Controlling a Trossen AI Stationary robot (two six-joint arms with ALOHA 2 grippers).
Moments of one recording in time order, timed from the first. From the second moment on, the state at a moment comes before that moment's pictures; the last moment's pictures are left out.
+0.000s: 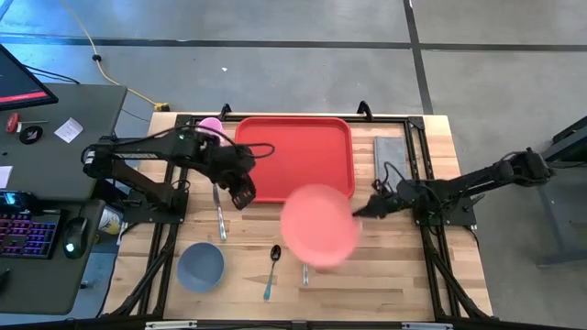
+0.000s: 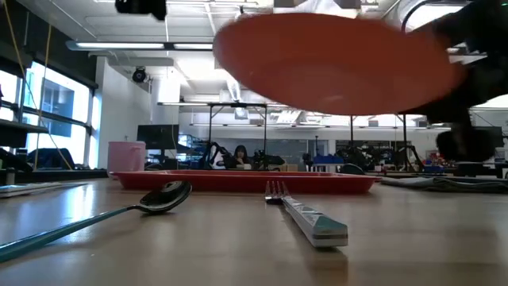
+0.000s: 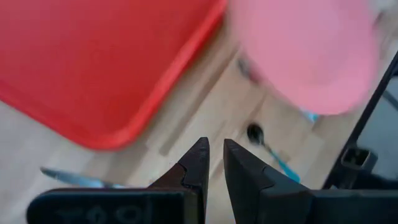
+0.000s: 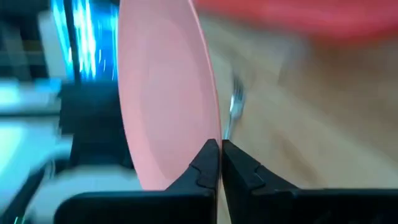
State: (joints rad) left arm -0.03 1.36 1.56 -1.28 -0.05 -0.67; right arm 0.09 0.83 0.07 0.45 -0.06 1.47
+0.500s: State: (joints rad) left arm -0.03 1.36 1.78 -1.28 -0.25 -0.52; right arm -0.34 1.20 0.45 0.31 -0.02 1.25
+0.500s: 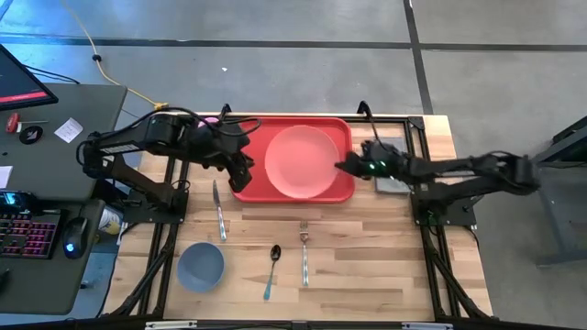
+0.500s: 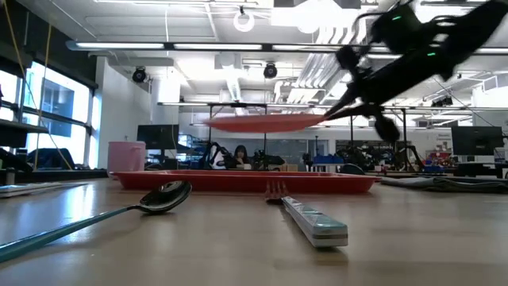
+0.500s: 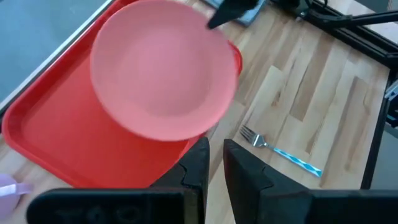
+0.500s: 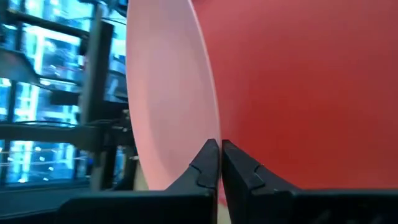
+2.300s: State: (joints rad) left arm -0.03 1.34 1.78 -1.49 -0.25 -0.56; right arm -0.57 1.59 0.74 0.02 -0.25 1.09
